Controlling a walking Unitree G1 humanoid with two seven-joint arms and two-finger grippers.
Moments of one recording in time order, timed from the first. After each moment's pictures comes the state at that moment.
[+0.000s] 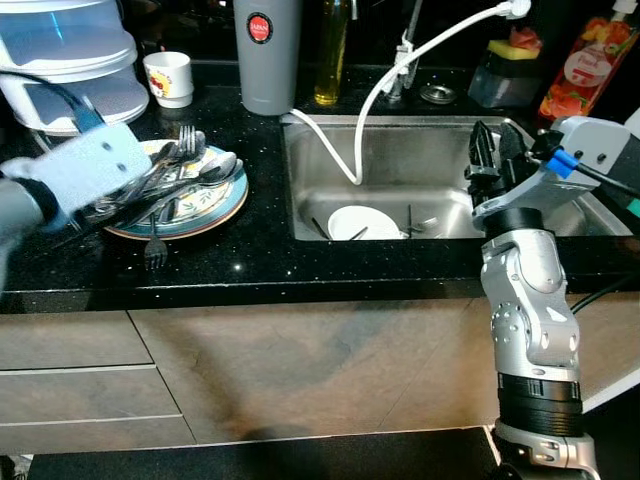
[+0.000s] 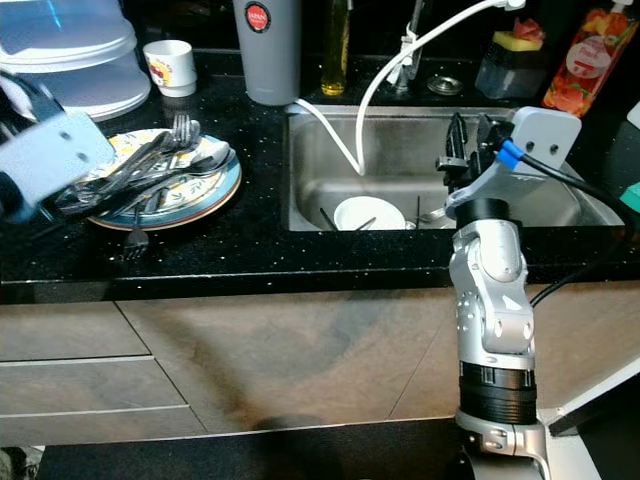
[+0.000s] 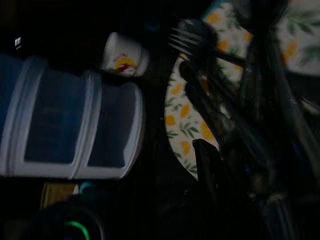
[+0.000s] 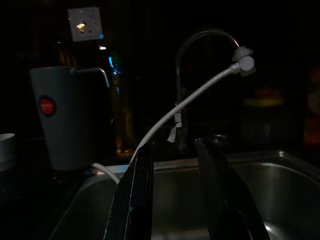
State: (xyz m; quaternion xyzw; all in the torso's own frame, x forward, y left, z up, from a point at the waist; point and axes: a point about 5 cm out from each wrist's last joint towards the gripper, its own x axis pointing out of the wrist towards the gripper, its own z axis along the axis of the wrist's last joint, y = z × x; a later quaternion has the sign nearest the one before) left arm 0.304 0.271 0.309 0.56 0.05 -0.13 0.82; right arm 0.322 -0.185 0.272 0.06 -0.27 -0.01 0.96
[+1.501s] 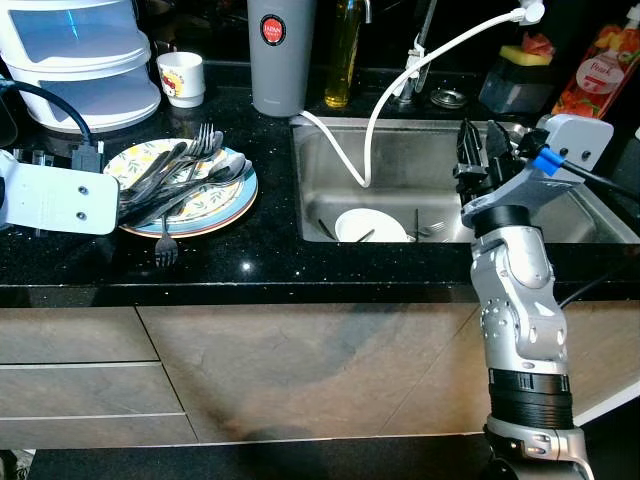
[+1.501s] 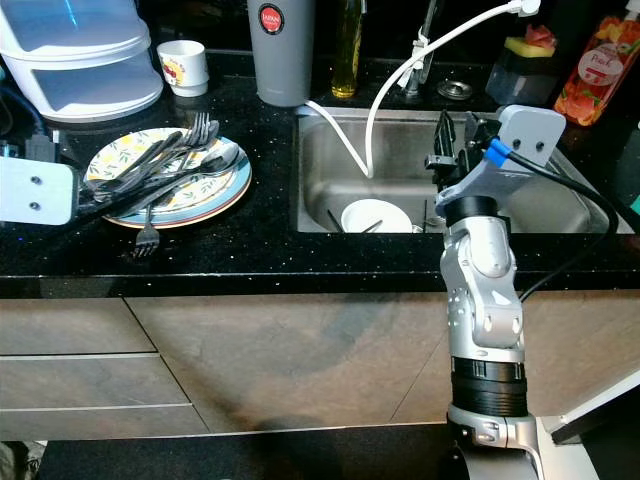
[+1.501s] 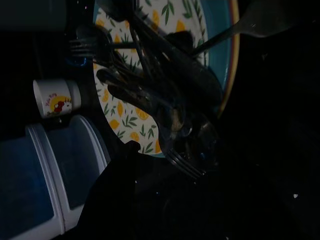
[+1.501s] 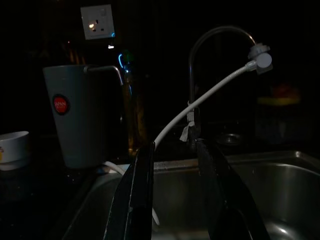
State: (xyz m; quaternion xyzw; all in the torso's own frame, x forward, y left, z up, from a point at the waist) left arm 0.292 0.290 0.318 0.66 0.11 -0.32 0.67; right arm 0.327 -0.178 0.270 0.07 -0.27 0.00 0.96
